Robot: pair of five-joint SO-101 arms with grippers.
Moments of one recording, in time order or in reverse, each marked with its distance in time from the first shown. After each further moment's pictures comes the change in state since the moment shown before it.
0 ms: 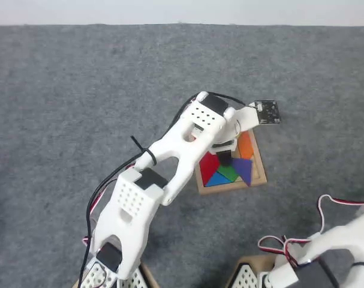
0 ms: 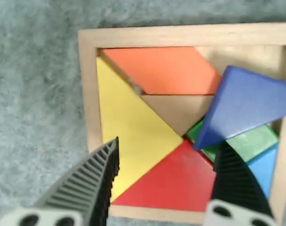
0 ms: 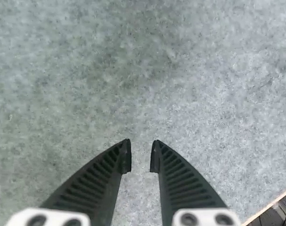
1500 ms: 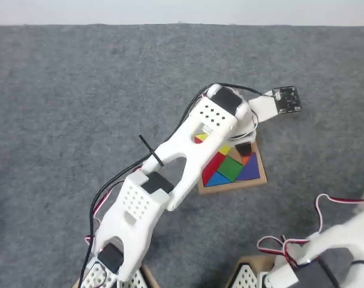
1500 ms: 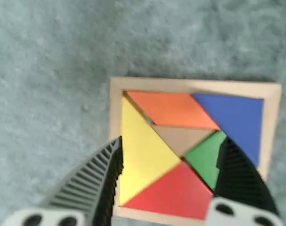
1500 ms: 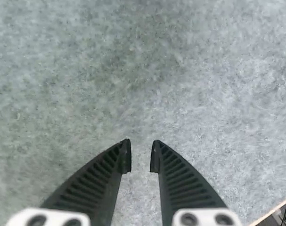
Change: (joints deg) left arm 4.0 1.3 -15.1 8.3 7.6; right arm -2.2 0.0 0.0 0.0 0.1
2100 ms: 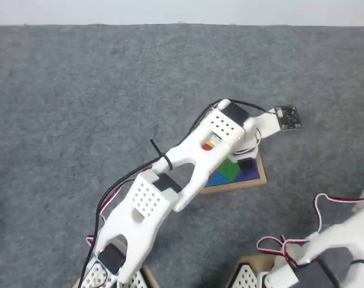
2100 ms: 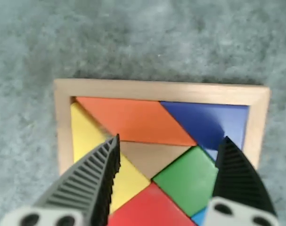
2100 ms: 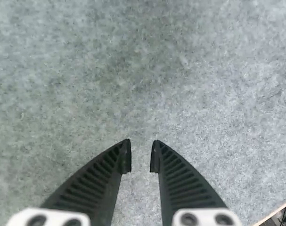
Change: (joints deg) left arm 1.7 7.0 3.8 -5.2 1.8; right arm -0.4 0.0 0.1 0.0 0.0
